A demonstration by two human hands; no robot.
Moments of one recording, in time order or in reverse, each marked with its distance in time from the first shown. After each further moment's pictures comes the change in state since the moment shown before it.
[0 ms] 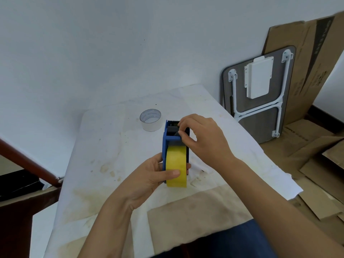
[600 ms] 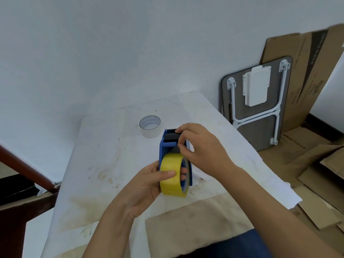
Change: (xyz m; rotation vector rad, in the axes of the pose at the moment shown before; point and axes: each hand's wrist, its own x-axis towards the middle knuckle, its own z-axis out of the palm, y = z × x) left_hand 0.000 0.004 0.004 -0.288 0.014 -0.013; right_hand 0.000 0.001 0.000 0.054 -0.086 0.002
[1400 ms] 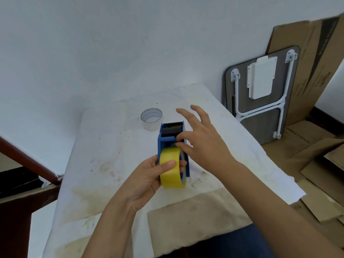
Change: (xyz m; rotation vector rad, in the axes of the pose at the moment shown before) left_hand 0.002 -0.004 -0.001 -0.020 0.110 0.008; right_hand 0.003 -0.007 0.005 -0.204 -0.098 -0.022
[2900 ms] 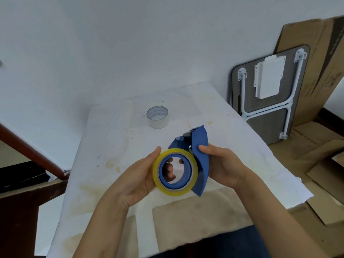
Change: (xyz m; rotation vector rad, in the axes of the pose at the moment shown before) left_hand -0.010 0.009 -0.024 0.065 0.086 -0.144; right_hand -0.041 0.024 0.017 1.847 -0.405 0.684
